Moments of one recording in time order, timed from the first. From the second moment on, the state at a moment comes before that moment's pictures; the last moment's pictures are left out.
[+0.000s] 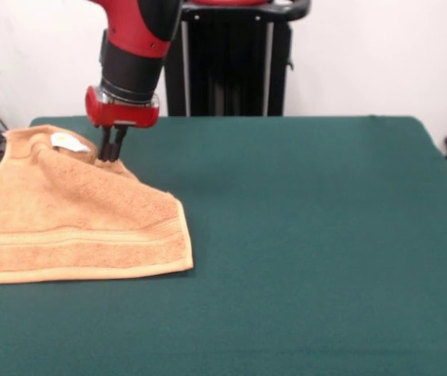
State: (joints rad) arm -0.32 -0.47 -0.28 1.83 -0.30 0.01 1.13
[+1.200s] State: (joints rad) arm -0.28 -0.49 -0.25 1.85 -0.33 0.07 1.13
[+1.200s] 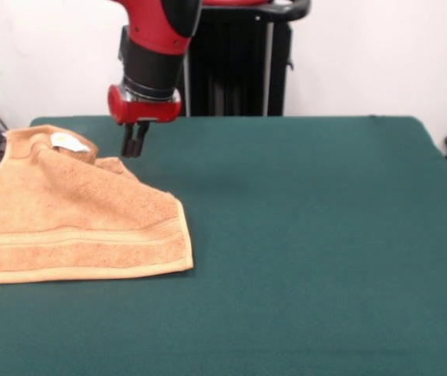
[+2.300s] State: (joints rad) arm -0.23 -0.49 -0.33 1.85 -0.34 0.07 1.13
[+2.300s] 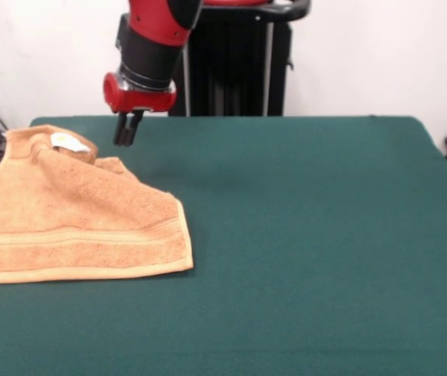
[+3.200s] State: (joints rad) arm -0.23 -0.46 -0.35 1.85 -0.37 0.01 1.13
